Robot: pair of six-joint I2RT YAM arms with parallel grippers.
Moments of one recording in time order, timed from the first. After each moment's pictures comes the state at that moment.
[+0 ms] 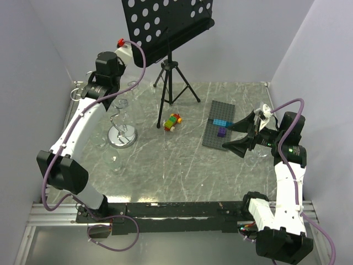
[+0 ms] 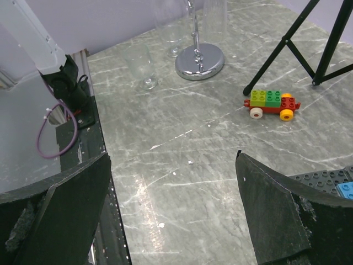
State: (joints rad) left arm -0.29 1.58 1.67 -0.32 -0.44 0.51; right arm -0.26 0.84 0.96 -0.63 -1.44 -0.35
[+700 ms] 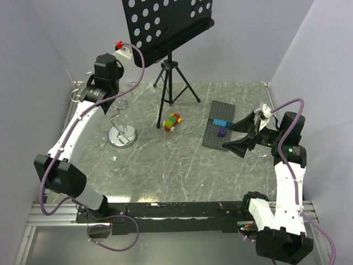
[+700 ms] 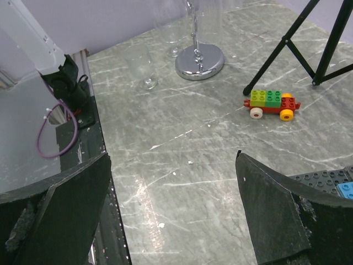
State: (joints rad) left arm -0.29 1.54 1.61 -0.31 -0.49 0.52; right arm -0.26 0.84 0.95 -0.63 -1.44 -0.35
